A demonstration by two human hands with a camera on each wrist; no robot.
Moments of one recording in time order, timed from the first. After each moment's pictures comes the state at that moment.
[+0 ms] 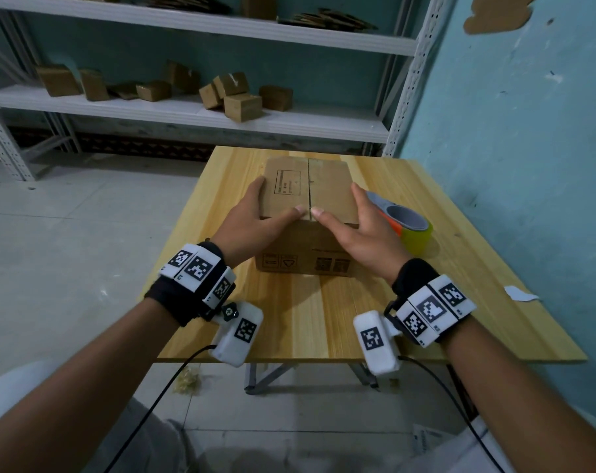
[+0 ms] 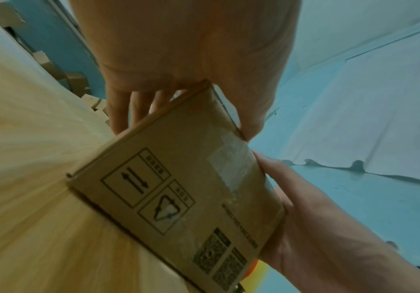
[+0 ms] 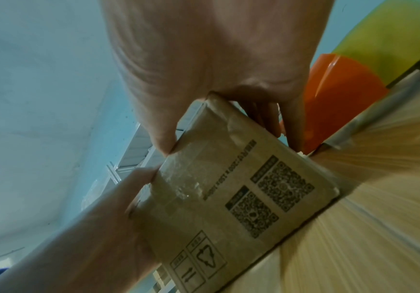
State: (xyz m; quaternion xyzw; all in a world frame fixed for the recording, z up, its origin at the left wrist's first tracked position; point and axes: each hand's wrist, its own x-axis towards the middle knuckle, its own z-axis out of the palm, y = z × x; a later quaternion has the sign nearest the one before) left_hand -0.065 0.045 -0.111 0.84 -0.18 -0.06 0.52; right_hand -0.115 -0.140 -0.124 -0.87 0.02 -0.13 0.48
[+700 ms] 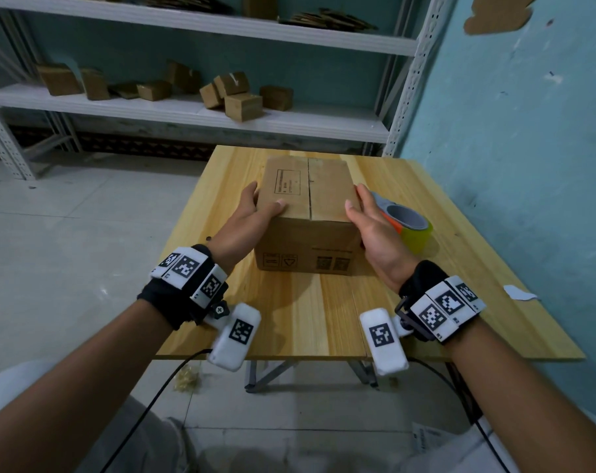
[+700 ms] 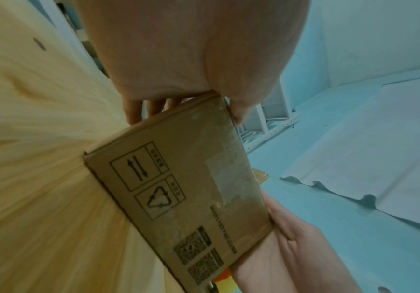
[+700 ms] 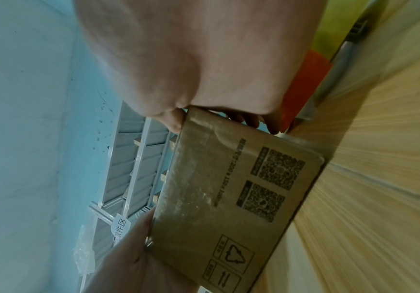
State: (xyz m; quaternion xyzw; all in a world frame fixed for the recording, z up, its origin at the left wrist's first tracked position) left_hand -0.063 0.050 -0.117 0.77 -0.15 -0.13 0.61; right_hand -0.111 -0.154 -0.137 -0.75 0.05 -0.08 0.66
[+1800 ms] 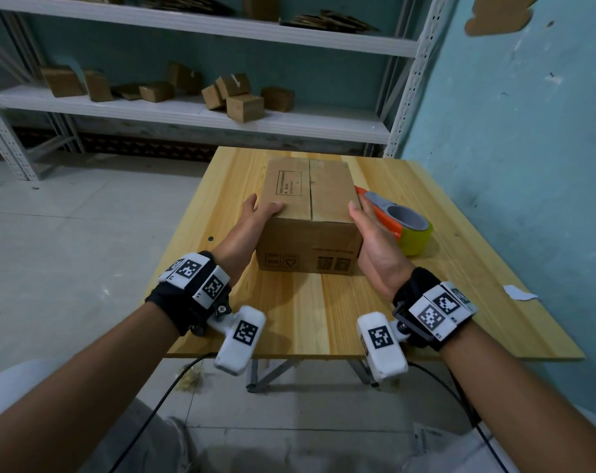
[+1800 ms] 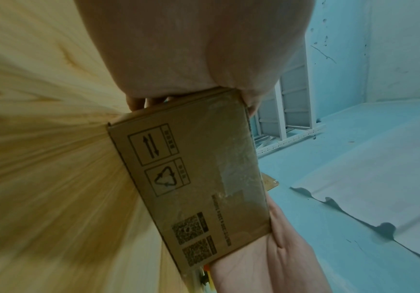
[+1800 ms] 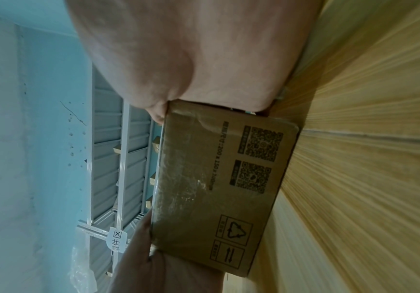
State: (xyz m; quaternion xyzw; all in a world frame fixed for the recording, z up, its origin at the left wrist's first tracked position) left_hand -0.055 0.050 -0.140 0.69 -0.10 -0.18 0.69; right_hand -0.103 -0.157 -0.161 -0.67 0.04 -0.07 0.73
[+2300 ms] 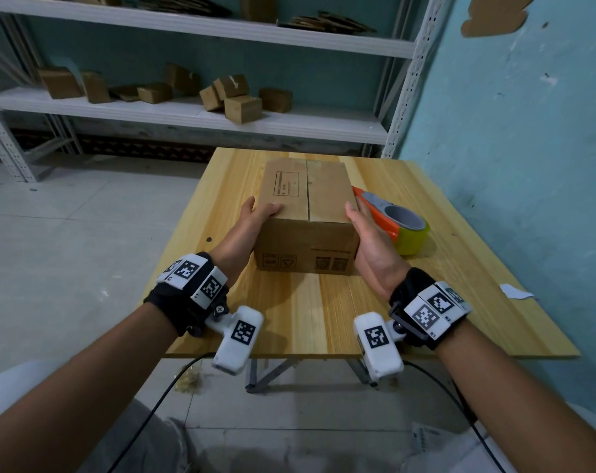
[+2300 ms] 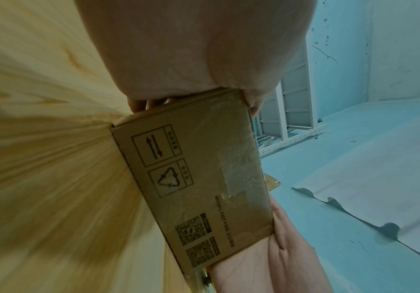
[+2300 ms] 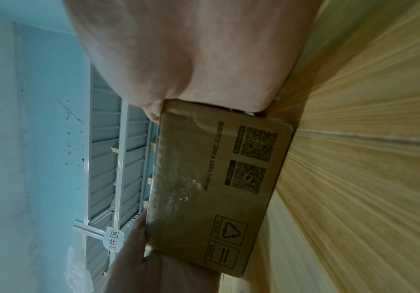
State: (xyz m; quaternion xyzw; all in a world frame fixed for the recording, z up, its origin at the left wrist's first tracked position) left_hand -0.052 0.050 -0.143 0.69 -0.10 -0.19 0.69; right_hand -0.103 -0.155 -0.162 -0.67 0.04 -0.07 0.74
